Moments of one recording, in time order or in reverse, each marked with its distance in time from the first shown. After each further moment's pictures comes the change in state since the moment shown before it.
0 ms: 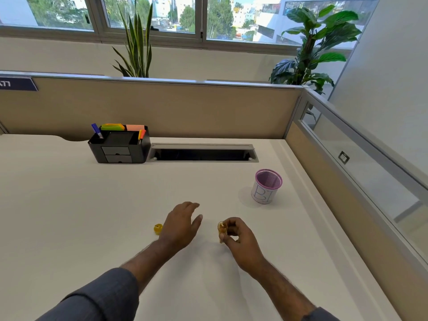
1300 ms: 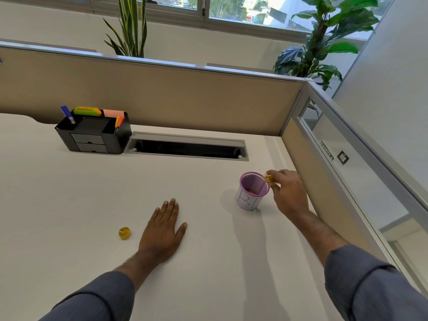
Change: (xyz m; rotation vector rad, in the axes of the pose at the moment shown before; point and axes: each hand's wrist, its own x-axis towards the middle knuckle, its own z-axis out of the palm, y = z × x) left_hand 0.020 -0.017 0.077 0.302 -0.104 -0.068; right_hand 0.147 -0.009 -0.188 -0.869 0.304 -0.369
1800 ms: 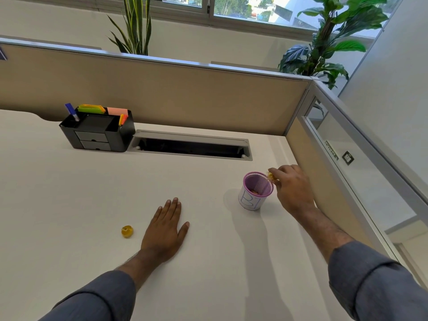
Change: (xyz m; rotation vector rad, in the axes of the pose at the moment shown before) left_hand -0.001 0.000 0.000 0.002 0.011 -0.001; right_hand 0.014 -0.003 -0.006 -0.250 0.000 -0.134
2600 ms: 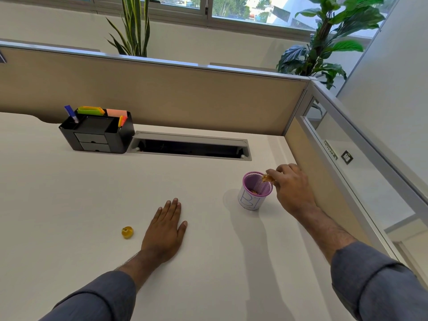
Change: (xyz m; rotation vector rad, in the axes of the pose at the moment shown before) left_hand 0.001 0.000 -0.001 -0.035 -0.011 0.009; right_hand -0.002 -0.003 -0.009 -0.068 -0.033 -0.040
